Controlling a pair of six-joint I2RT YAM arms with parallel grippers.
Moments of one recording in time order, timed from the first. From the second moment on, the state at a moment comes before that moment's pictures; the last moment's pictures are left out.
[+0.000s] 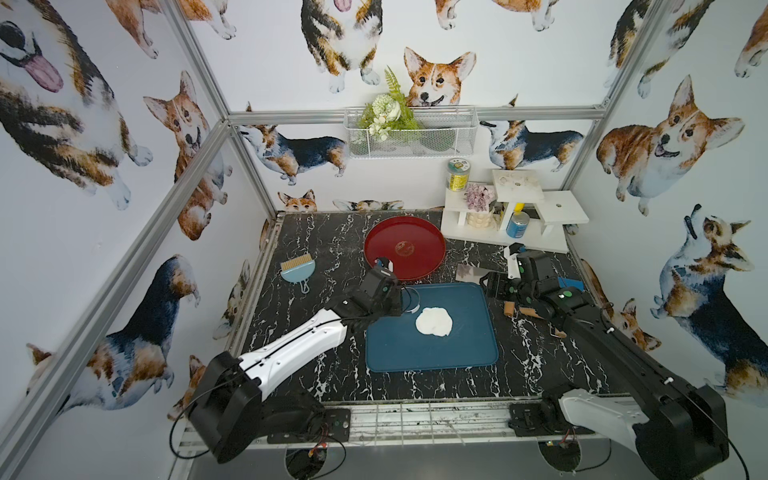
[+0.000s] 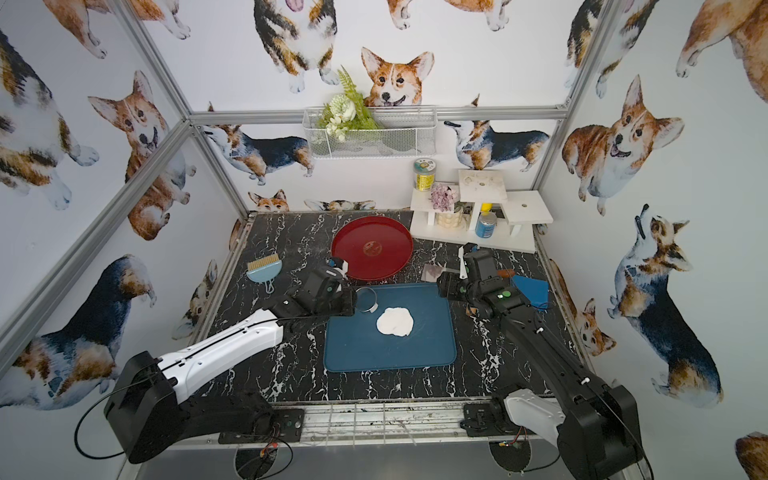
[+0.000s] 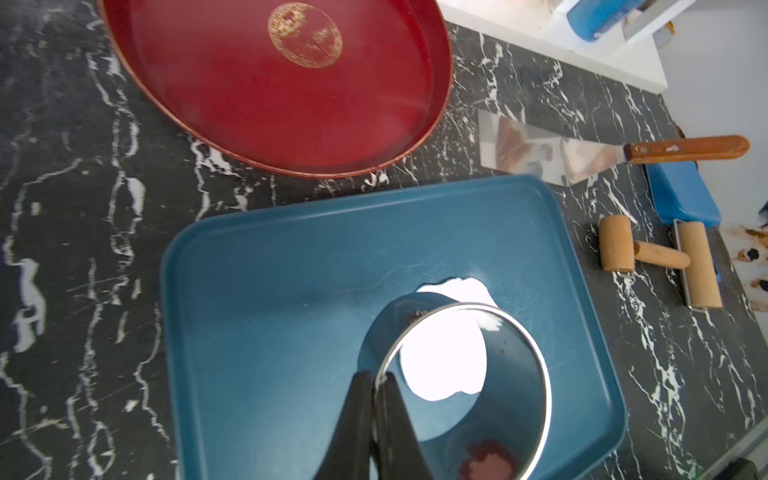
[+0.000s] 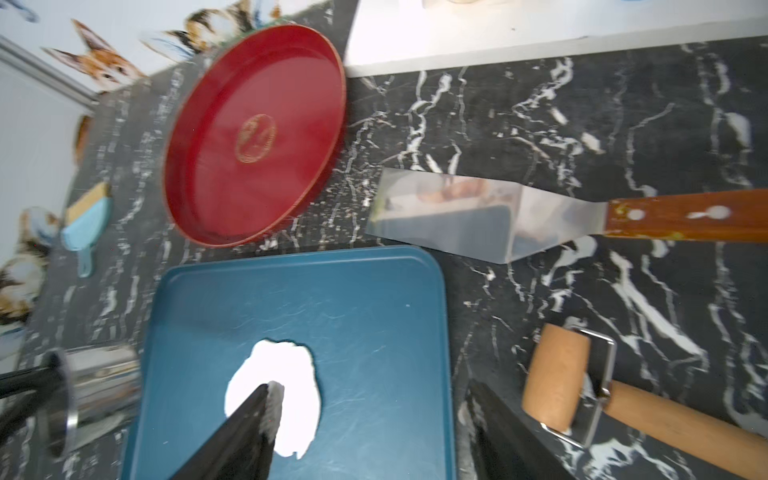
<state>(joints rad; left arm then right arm) -0.70 1.32 0.87 -0.37 -0.08 -0.57 0.29 1.06 0.80 -0.45 -0.13 0.47</state>
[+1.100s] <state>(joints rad) -0.86 1.61 1.08 -0.40 -0.15 -0.59 0.53 1.28 0.71 -0.15 -0.31 0.70</state>
